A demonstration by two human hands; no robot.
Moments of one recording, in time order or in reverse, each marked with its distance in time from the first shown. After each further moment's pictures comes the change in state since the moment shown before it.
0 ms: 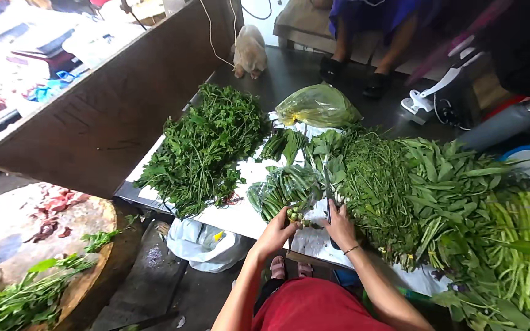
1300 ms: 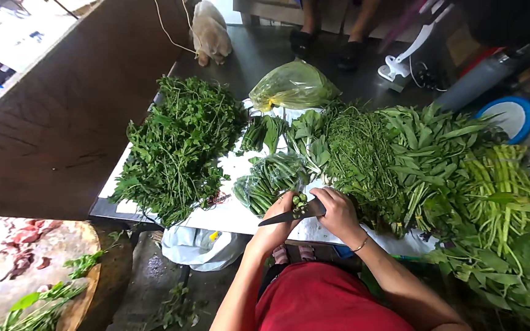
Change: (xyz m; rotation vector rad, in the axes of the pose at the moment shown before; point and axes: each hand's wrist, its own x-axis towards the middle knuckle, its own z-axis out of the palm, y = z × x) left_hand -0.001 0.058 0.016 0.413 0.039 0.312; right_hand -0.069 -0.026 -0.065 0.134 0.578 -0.637
